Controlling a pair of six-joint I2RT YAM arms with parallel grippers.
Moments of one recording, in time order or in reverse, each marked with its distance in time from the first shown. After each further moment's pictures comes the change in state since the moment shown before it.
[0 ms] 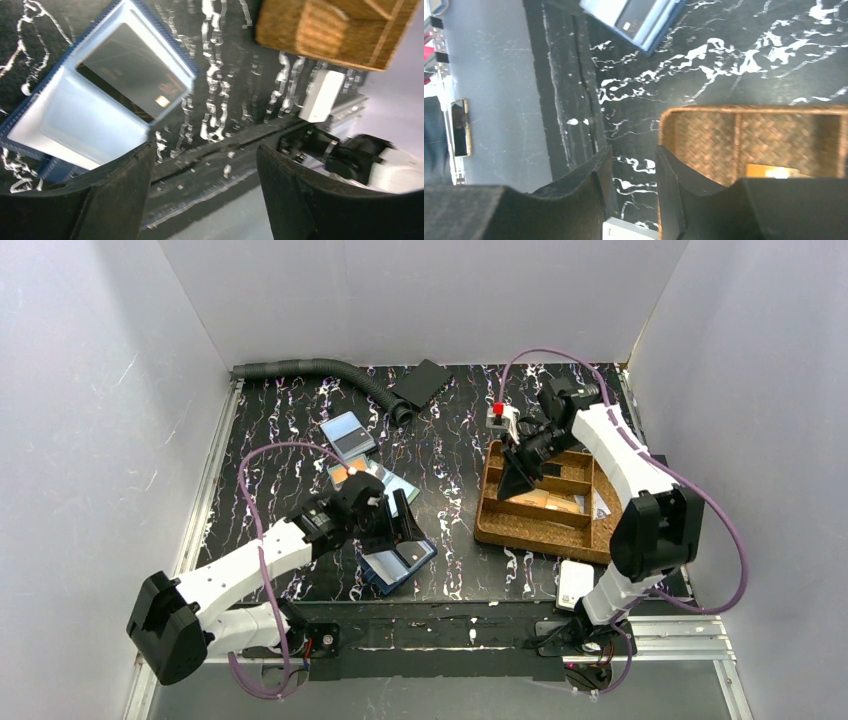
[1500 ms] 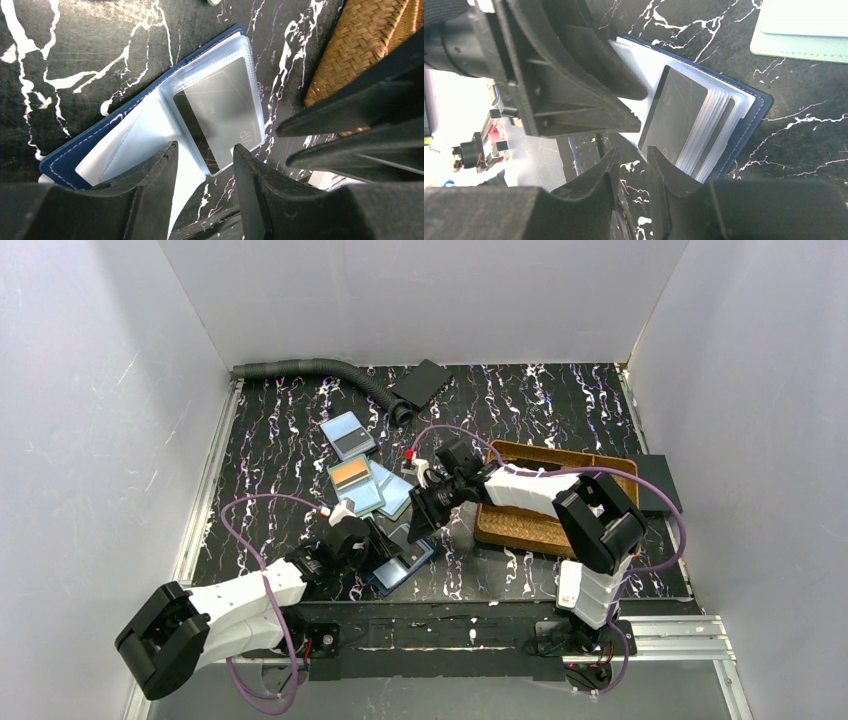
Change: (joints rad) left arm -0.039 -0.100 -0.528 0.528 -0.230 -0.262; right arm 0.497 0.132 -0.456 1.220 0.051 1.122
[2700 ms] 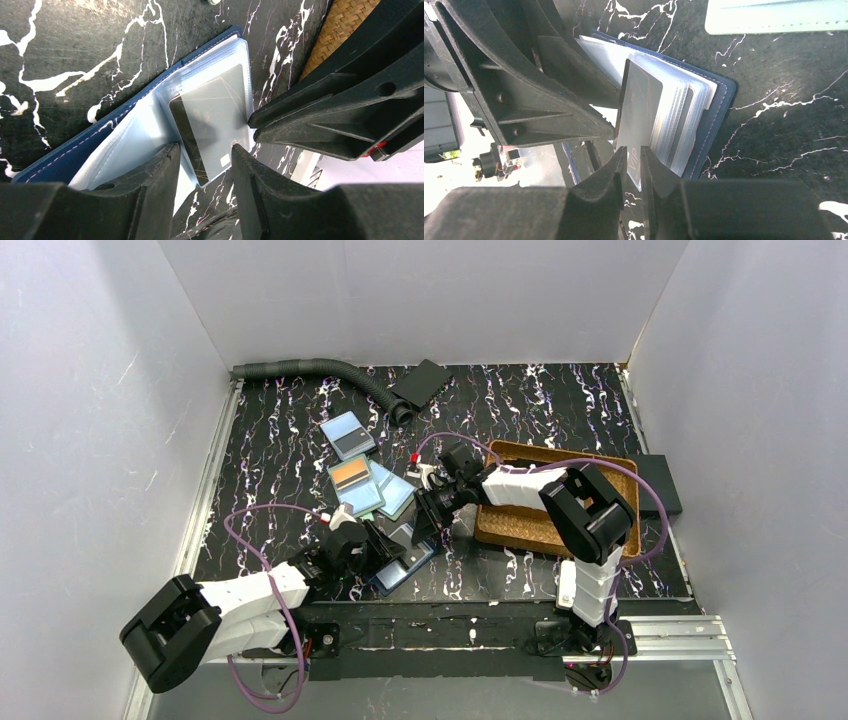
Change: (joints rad) left arm 0.000 0.042 -0.077 0.189 0.020 -0.086; right arm -0.031 0.091 -0.020 0.054 -0.009 0.069
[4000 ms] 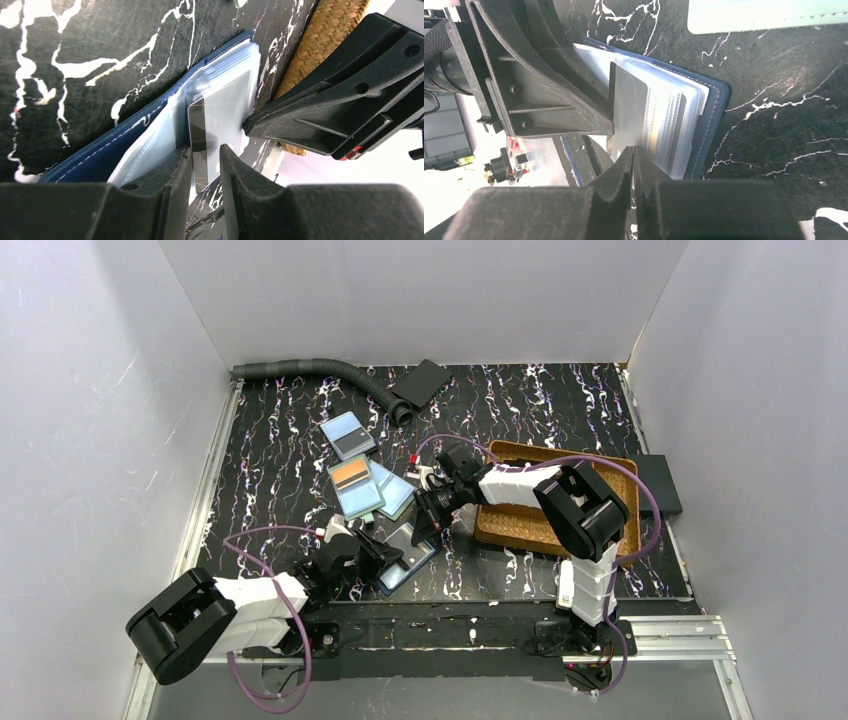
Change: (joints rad) left arm 0.004 0.059 -0.147 0.299 0.007 -0.181; right arm 0.004 0.042 0.022 -0.015 0.020 0.042
